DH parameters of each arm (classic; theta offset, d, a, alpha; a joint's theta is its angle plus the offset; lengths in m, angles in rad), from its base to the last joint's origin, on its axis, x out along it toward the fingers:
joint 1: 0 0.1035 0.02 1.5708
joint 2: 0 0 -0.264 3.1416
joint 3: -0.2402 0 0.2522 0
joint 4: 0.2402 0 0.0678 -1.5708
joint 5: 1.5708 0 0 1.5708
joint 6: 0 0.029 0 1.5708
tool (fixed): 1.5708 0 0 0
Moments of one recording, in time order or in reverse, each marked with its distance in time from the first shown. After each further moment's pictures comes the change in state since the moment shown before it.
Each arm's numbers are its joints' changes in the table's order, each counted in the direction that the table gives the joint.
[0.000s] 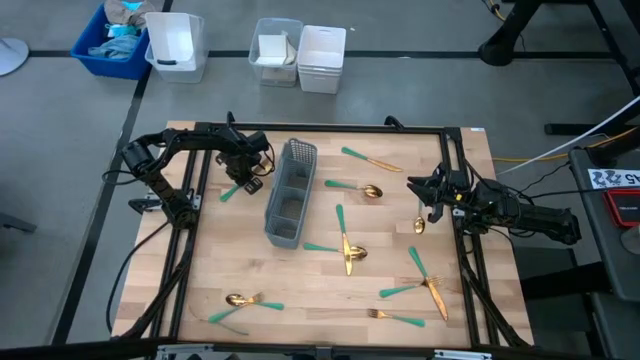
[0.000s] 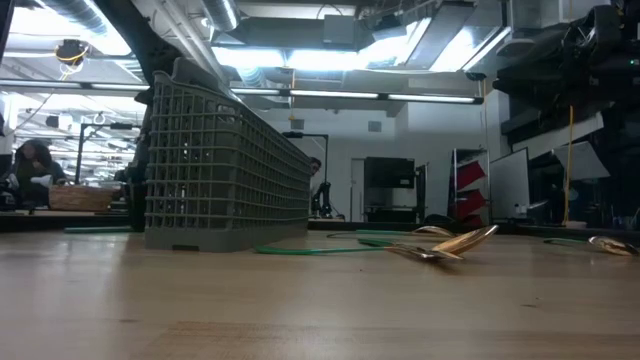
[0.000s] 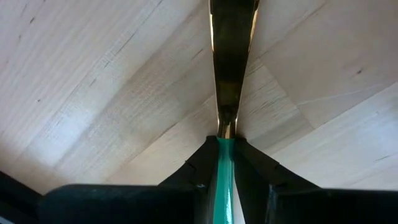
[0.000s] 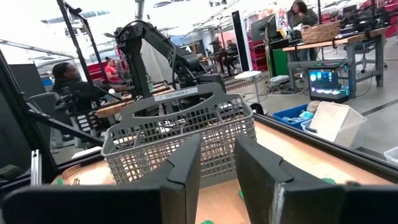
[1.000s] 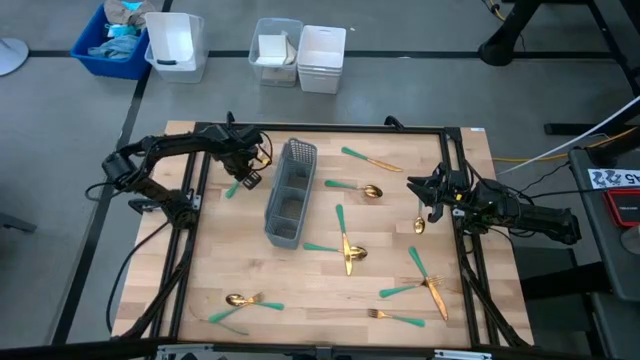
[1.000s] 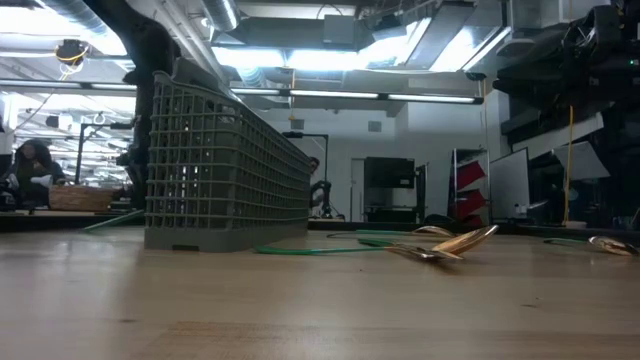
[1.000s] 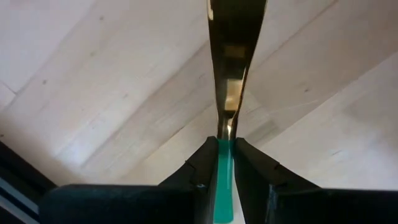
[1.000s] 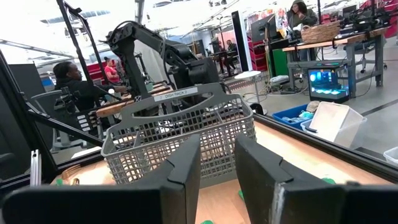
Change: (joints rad) left arm 0.010 0.196 0.000 0.003 0.004 0.004; right arm 0.000 0.000 0.000 0.000 0.000 -0.001
